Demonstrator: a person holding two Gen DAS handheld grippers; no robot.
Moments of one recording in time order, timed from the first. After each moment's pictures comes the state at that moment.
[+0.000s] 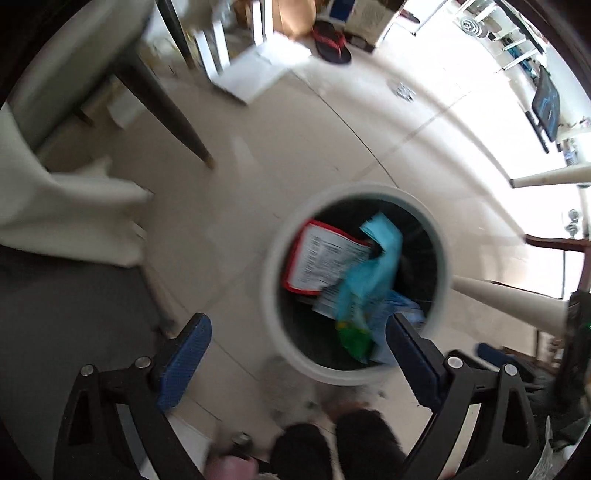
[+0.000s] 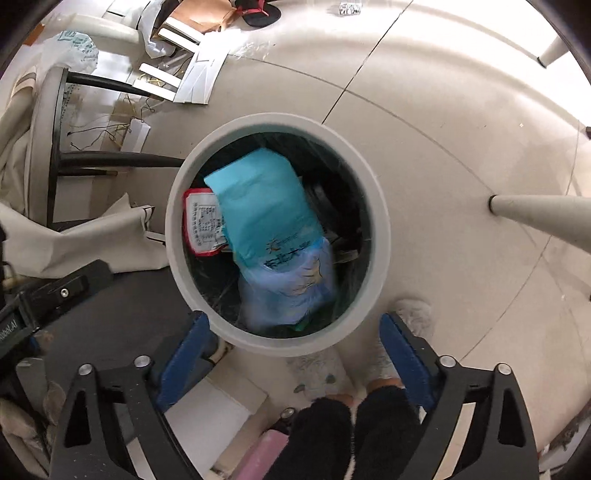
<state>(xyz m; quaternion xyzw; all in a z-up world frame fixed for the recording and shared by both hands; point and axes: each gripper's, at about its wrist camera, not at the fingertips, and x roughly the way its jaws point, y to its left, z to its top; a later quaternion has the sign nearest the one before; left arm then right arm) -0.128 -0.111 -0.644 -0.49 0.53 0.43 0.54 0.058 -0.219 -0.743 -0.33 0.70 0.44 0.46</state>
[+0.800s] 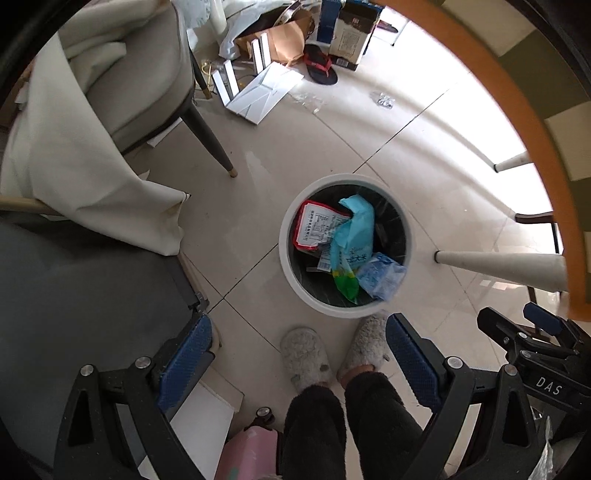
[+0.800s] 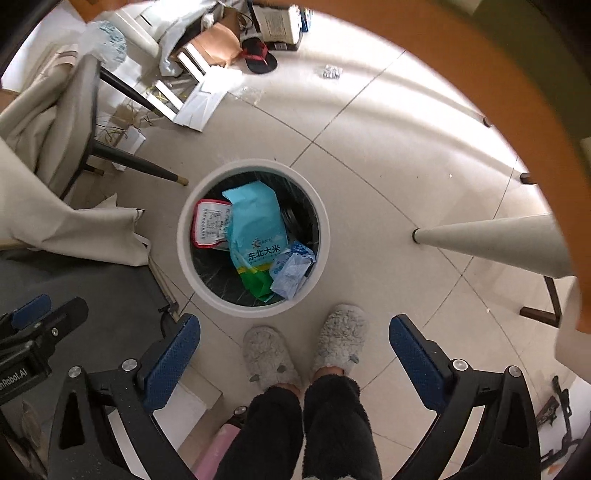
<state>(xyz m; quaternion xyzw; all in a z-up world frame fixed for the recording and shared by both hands) -0.136 -0.169 -0.517 -0.46 0.54 0.43 0.55 0.046 -0.242 -0.570 -0.39 0.61 0.44 0.54</state>
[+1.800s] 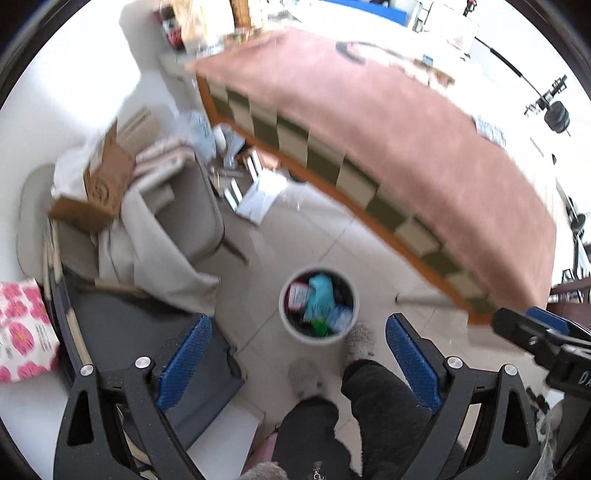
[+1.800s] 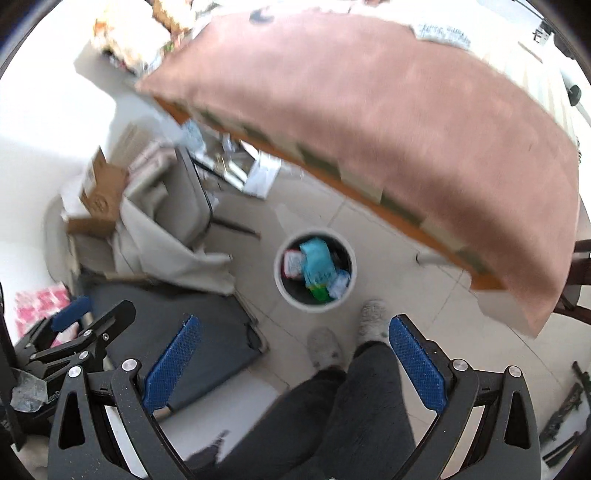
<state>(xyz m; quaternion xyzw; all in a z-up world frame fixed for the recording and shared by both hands) -0.080 -0.150 -0.206 -0.36 0.50 0.47 0.63 0.093 -0.250 -0.219 -0.26 0.61 0.49 0.57</state>
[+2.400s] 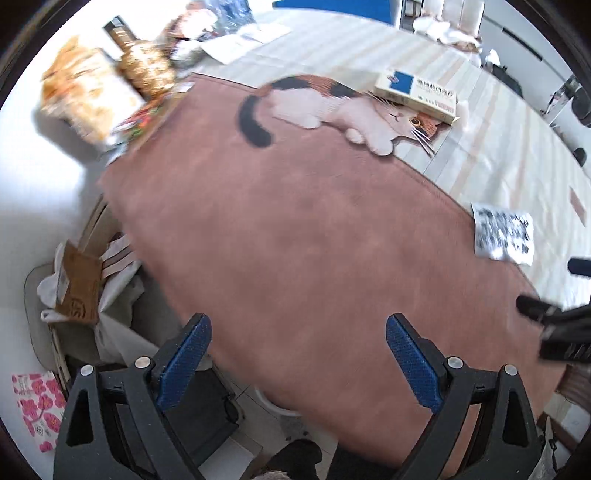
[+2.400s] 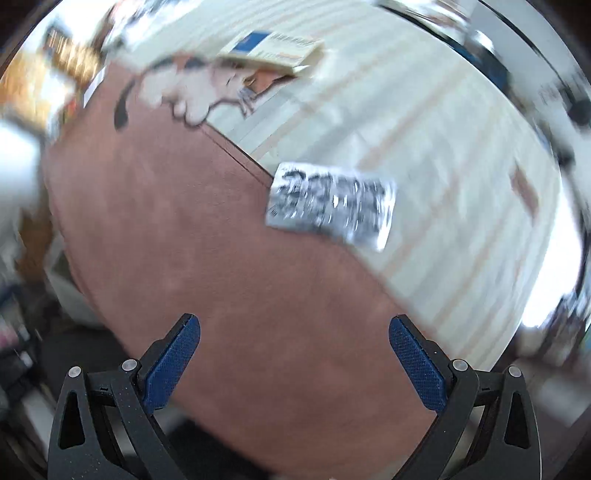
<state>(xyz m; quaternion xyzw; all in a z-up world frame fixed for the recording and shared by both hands) 0.189 0.056 -0.241 -0.32 0.56 0.49 0.59 0.364 -0.003 -0.265 -0.49 0.52 0.46 0.52</state>
